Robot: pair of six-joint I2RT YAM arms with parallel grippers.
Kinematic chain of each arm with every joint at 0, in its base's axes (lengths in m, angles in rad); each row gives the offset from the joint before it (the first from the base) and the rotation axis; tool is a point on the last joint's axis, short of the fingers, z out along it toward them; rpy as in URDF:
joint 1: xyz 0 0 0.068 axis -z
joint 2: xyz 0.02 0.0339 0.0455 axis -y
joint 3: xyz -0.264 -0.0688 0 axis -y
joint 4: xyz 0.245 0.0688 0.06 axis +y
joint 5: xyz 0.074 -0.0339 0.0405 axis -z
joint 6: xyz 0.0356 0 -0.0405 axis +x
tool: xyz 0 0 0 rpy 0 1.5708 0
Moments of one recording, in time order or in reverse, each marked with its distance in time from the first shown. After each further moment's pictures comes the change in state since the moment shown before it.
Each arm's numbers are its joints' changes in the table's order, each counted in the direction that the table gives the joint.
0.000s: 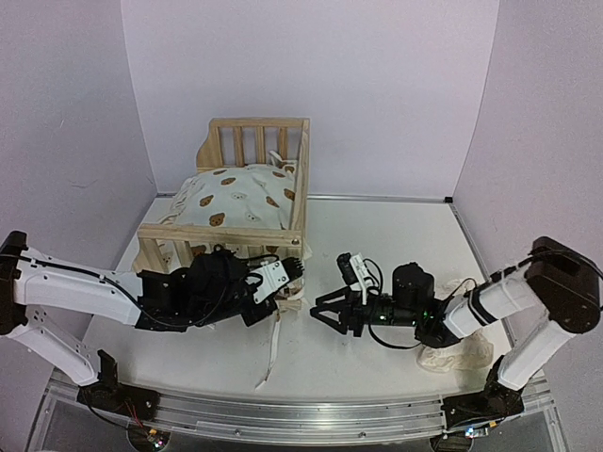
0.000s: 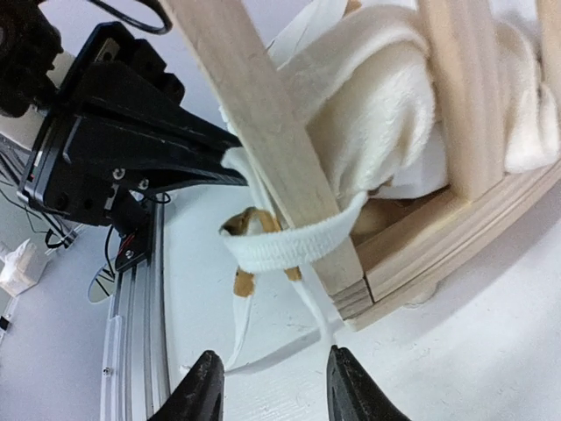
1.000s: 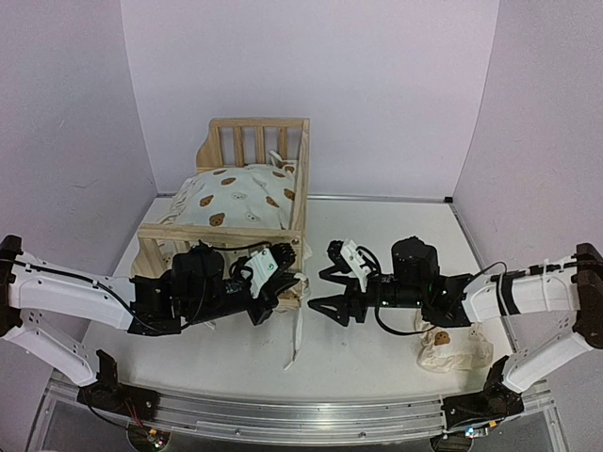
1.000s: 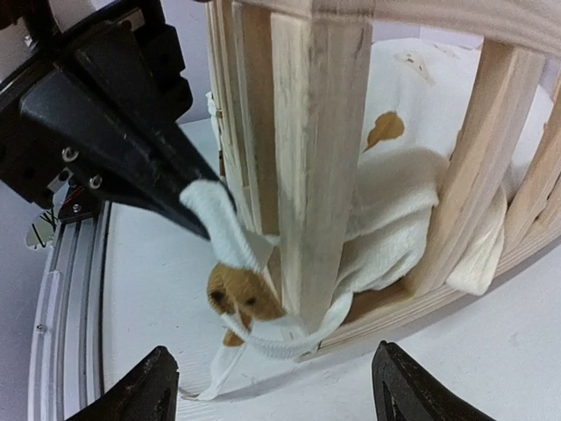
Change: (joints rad) left arm 0.000 0.066 -0.087 -0.289 0.182 -0.145; right arm -0.027 0.246 0.152 0.504 0.108 -0.410
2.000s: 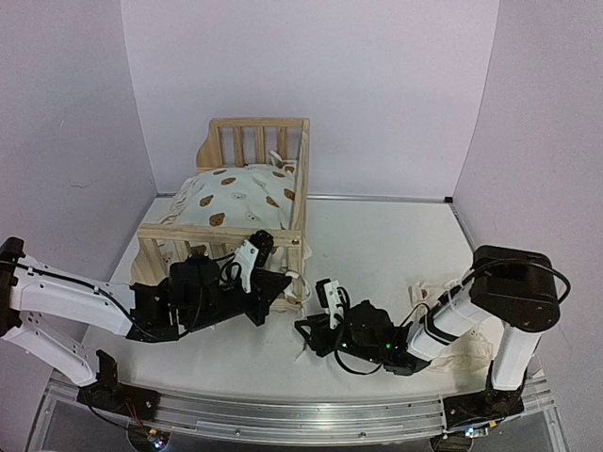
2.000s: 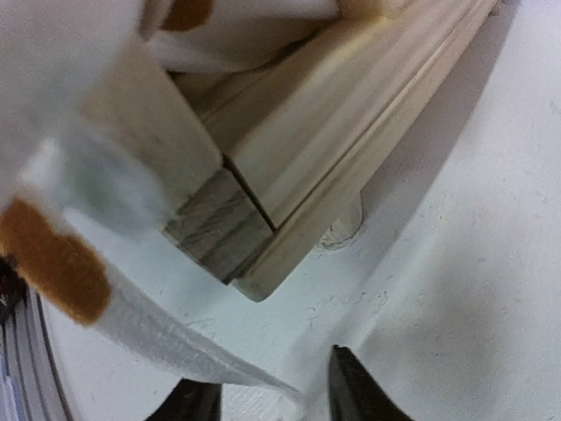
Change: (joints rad) left arm 0.007 -0.006 -0.042 -0.051 -0.089 -0.385; right arm -0.212 -0.459 -0.054 -0.419 0.517 0.581
